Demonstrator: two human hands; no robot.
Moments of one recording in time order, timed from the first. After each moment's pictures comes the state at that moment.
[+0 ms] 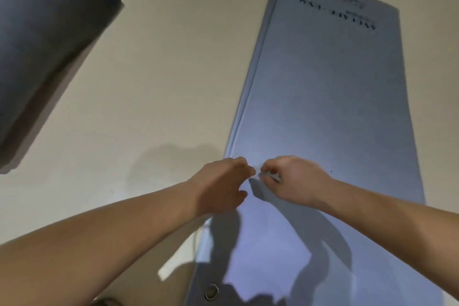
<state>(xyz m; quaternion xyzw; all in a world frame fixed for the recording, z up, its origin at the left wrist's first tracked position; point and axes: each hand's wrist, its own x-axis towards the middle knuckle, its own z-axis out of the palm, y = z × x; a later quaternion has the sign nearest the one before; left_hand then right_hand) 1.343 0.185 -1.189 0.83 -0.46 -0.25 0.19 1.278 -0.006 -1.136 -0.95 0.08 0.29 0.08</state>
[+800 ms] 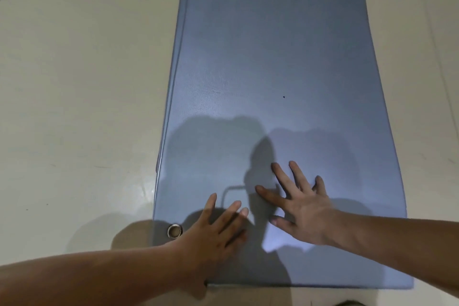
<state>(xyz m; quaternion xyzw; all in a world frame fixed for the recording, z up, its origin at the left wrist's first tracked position) 1.126 0.198 -1.267 0.62 -0.73 -0.23 -0.17 1.017 -0.065 -1.229 -0.91 0.04 0.42 0.01</state>
